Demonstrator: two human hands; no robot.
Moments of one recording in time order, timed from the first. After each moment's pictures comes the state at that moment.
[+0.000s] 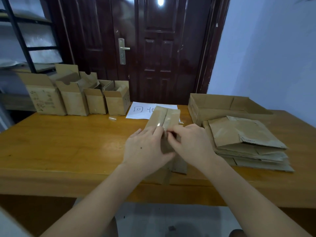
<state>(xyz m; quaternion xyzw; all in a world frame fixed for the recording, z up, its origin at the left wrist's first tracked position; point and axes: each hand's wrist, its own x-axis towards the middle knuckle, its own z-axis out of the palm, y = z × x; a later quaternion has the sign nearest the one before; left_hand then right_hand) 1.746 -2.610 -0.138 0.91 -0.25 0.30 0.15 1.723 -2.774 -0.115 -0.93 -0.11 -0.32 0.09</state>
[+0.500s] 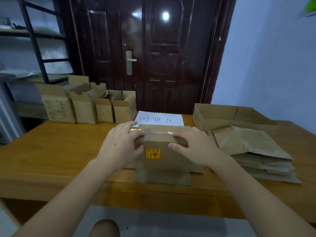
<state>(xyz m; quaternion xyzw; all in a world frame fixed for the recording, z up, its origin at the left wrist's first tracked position) 1.781 -2.526 -0.118 0.94 -0.23 0.22 0.10 1.739 -2.792 -0.094 -0.98 -0.11 -0.13 0.09</state>
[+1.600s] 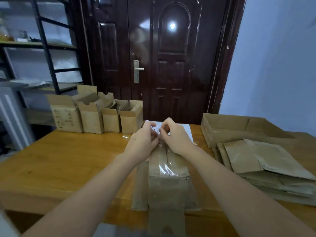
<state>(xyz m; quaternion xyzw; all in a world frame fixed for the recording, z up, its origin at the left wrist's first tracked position) 1.847 -2.568 -0.107 0.89 -0.20 0.19 0.35 1.851 -2.733 -0.097 -0.91 -0.13 -0.22 0.34</state>
